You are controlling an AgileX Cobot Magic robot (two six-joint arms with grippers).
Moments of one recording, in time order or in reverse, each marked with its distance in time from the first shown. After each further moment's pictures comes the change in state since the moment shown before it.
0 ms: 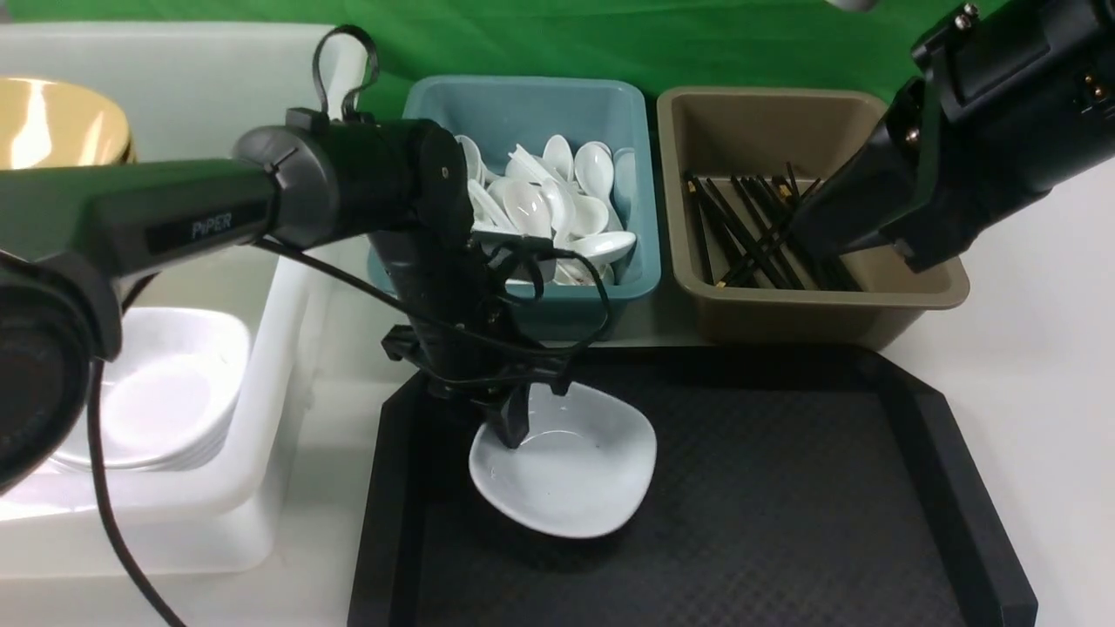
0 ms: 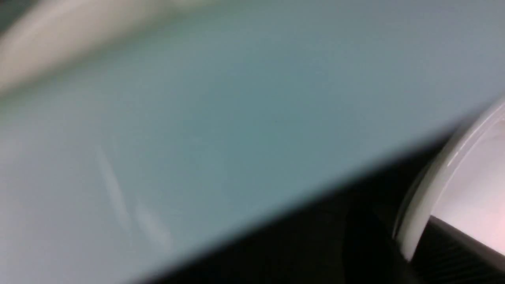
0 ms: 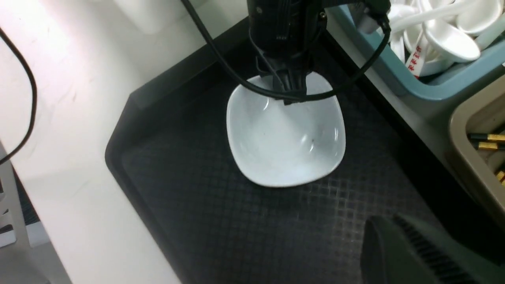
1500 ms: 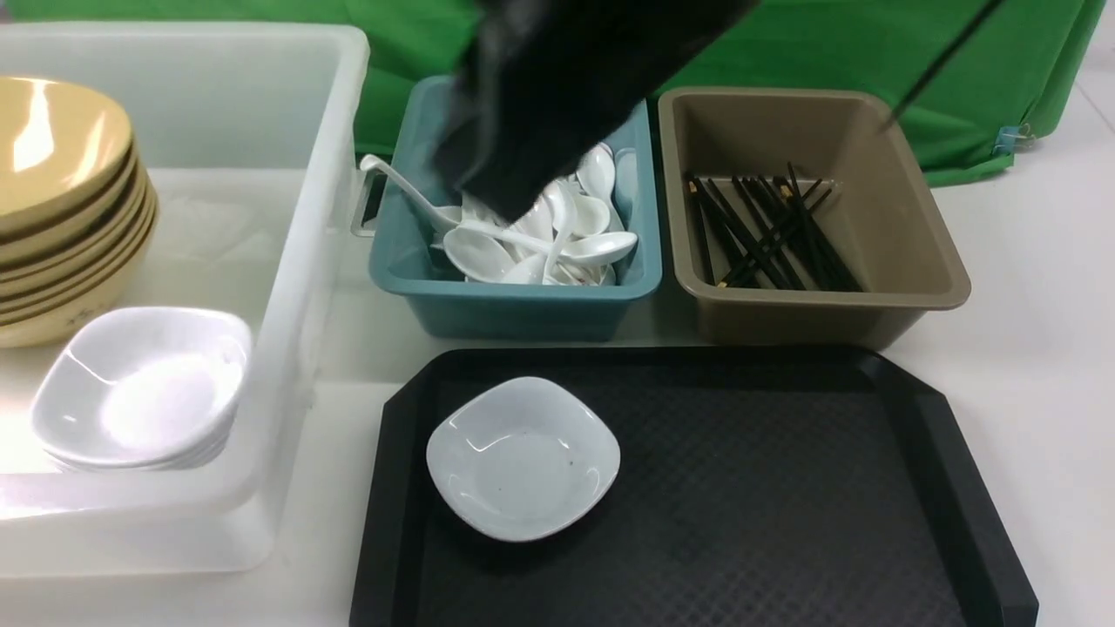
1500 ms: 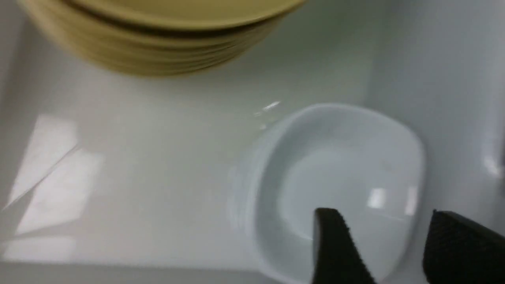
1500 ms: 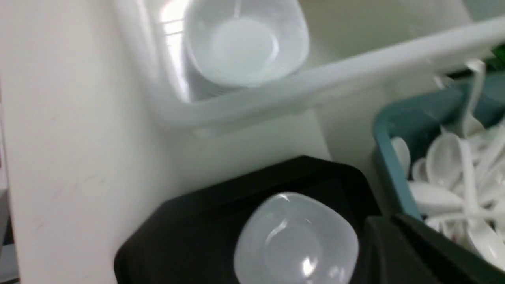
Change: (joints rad) right arm 0.284 0.360 -0.492 -0.095 0.006 0.035; left arm 0.695 -0.806 0.264 -0.054 0.110 0.061
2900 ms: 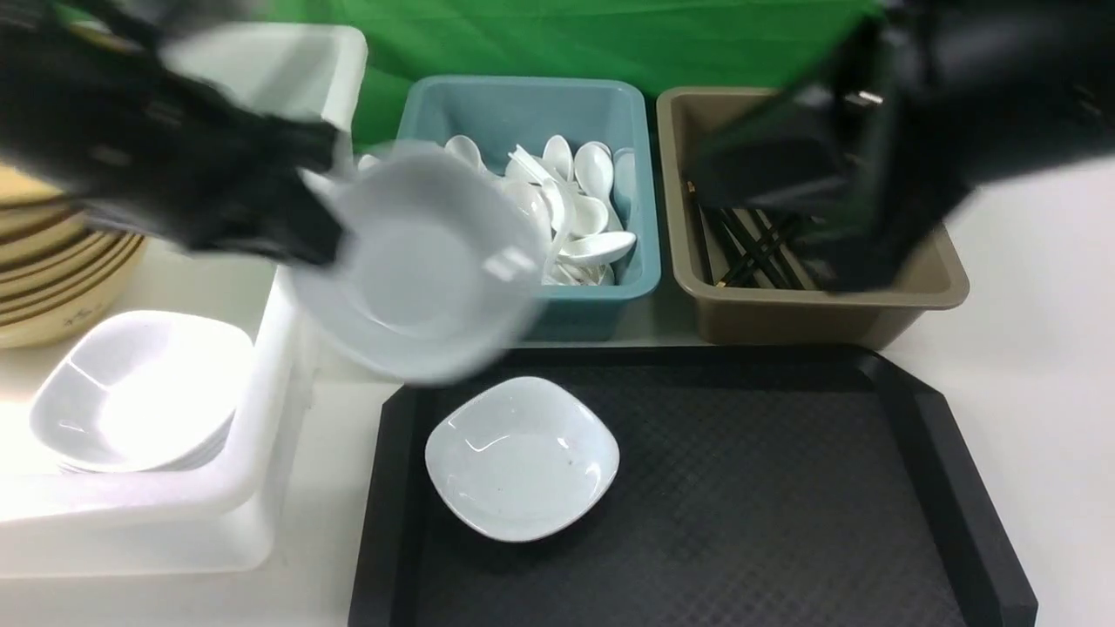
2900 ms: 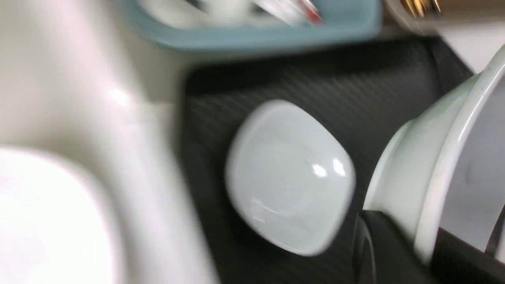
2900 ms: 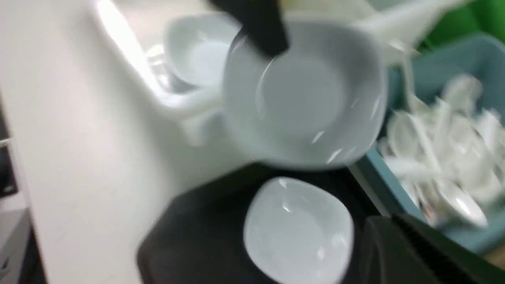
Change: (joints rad) right arm -0.016 -0.402 0.480 0.081 -0.252 -0.044; left arm -0.262 0.048 0.014 -0.162 -0.089 -0.075
